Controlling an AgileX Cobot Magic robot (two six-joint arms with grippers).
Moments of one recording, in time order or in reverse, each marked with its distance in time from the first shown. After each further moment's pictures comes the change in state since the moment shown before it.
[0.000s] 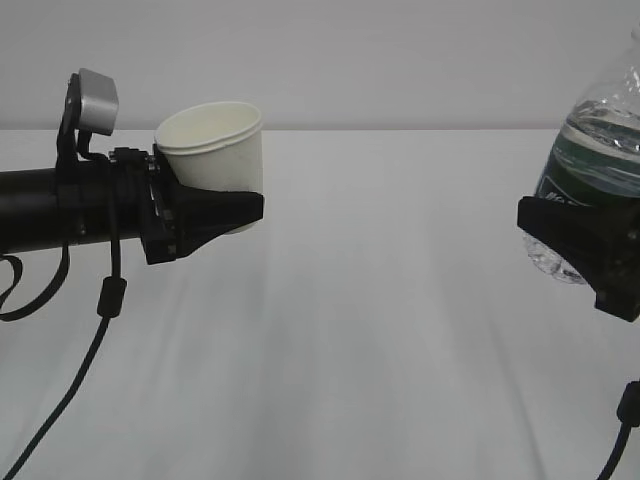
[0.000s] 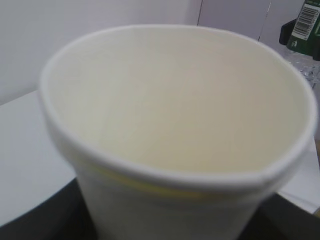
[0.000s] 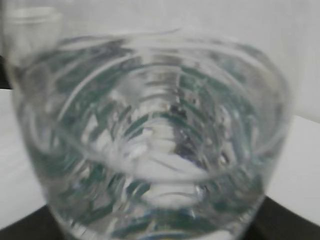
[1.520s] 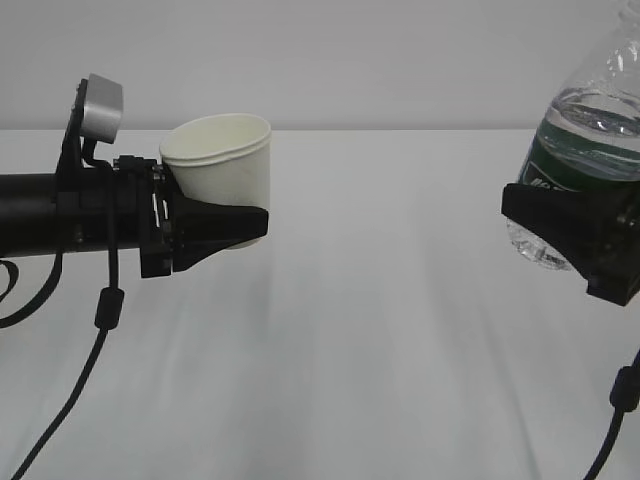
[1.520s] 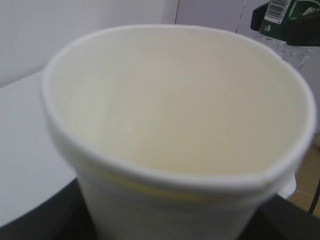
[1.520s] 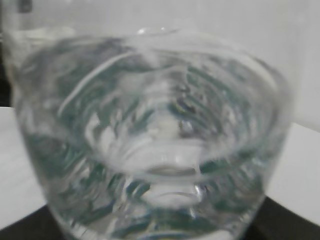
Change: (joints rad) left arm -0.005 -0.007 0.000 0.079 -0.026 -0.050; right arm 0.000 0.031 -0.039 -0.049 -0.065 0.035
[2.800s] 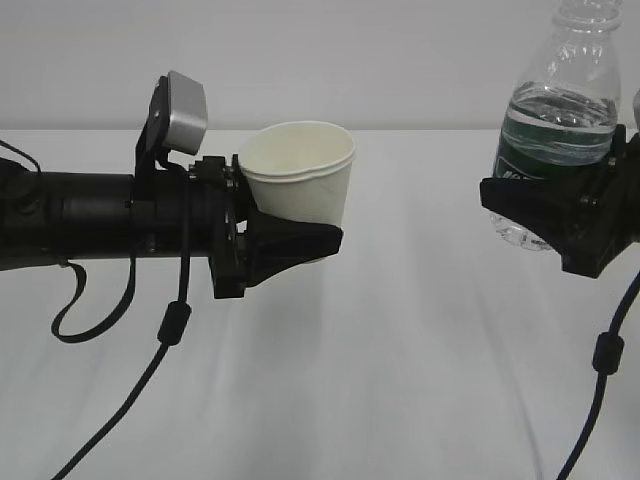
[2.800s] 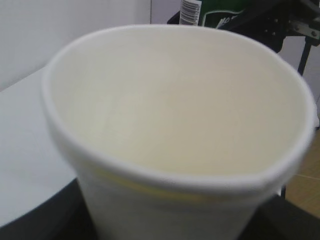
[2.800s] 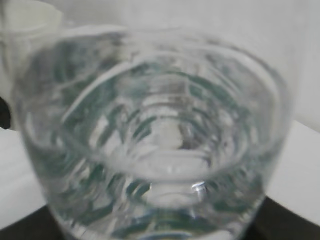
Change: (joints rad) left arm -0.198 0.000 -0.048 -0.068 0.110 0.060; right arm 0.000 0.155 -0.145 -0.135 0.014 -0.001
